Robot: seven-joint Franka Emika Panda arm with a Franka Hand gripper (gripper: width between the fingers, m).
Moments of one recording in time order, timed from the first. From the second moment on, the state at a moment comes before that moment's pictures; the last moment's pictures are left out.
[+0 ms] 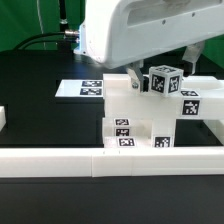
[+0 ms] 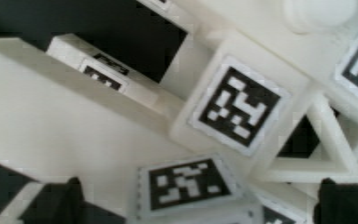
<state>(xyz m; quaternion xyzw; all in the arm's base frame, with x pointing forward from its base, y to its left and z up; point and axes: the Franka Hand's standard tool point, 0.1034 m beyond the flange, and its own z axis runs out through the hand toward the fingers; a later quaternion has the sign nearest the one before) 0.642 0.026 0.111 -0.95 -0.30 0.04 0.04</state>
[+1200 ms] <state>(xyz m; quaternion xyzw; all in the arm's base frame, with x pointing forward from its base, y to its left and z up) 0.641 0.023 0.109 -1.00 -0.08 0.02 0.03</state>
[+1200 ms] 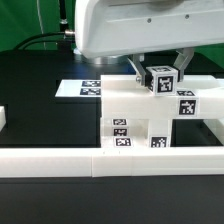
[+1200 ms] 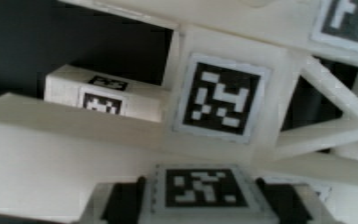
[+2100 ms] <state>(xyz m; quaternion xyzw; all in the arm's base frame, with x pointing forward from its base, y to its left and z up) 0.642 0.026 0.109 -0.97 0.25 0.02 0.04</state>
